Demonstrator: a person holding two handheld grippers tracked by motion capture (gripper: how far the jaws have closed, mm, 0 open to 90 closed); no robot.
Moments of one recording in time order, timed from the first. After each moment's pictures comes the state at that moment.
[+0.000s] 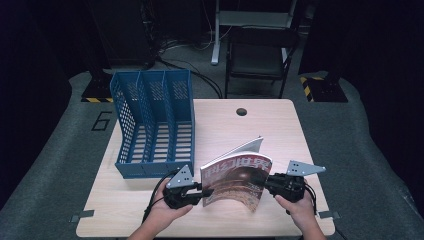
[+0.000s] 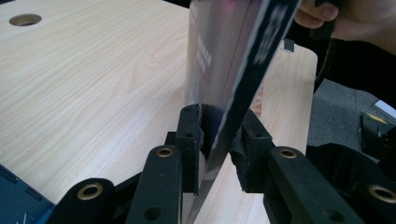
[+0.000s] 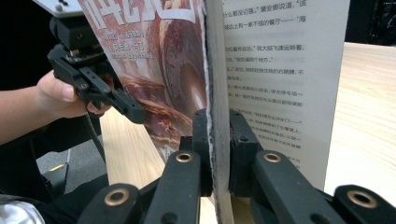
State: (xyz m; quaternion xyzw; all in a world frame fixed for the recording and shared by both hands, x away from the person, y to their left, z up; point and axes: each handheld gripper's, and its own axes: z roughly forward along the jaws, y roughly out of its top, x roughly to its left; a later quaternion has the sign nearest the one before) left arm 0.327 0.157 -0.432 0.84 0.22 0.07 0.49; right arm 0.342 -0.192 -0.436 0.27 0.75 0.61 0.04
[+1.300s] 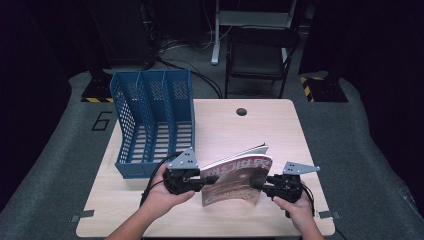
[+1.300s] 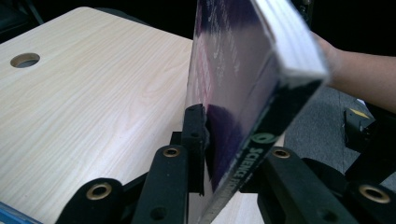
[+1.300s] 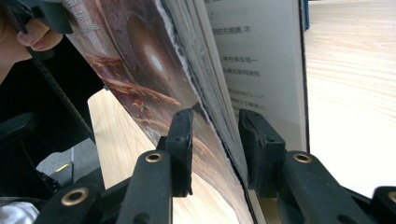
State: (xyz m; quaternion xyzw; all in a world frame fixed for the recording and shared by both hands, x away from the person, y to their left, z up) left arm 0.334 0.145 -0.362 0.85 0.19 0.06 0.49; right arm 0.349 -0.193 -0.457 0.32 0.75 0.58 0.02
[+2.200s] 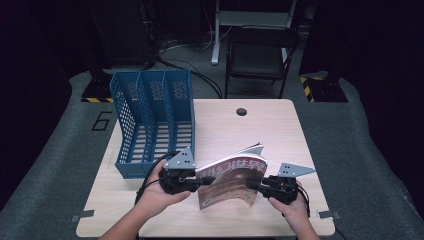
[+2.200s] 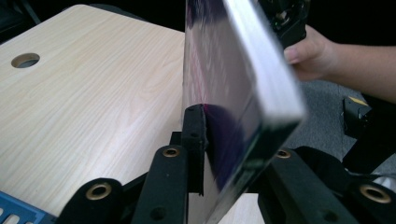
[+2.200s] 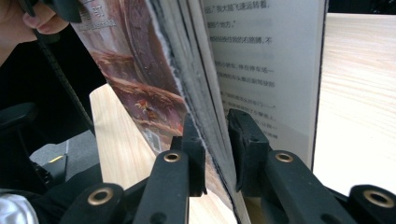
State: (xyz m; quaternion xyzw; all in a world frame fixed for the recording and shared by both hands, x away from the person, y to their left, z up) left arm 0.332 0.150 -0.351 0.86 0.18 0.05 0.48; right arm 0.345 -0.180 -0.454 0.29 0.76 0.58 0.03
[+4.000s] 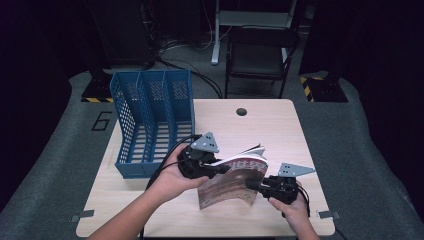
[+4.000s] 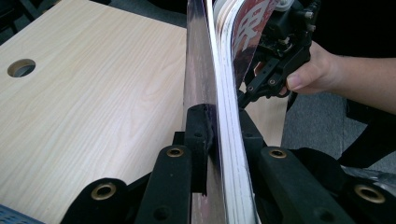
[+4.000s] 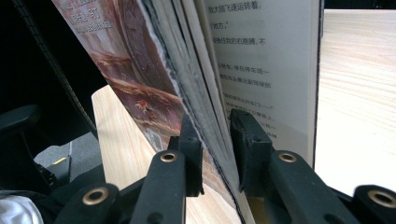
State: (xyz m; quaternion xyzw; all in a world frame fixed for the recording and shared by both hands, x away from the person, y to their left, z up) left arm 0.352 0.107 -0.312 0.89 0.17 0.05 0.42; right arm 0.345 -0.180 -0.455 0.29 0.76 0.58 0.03
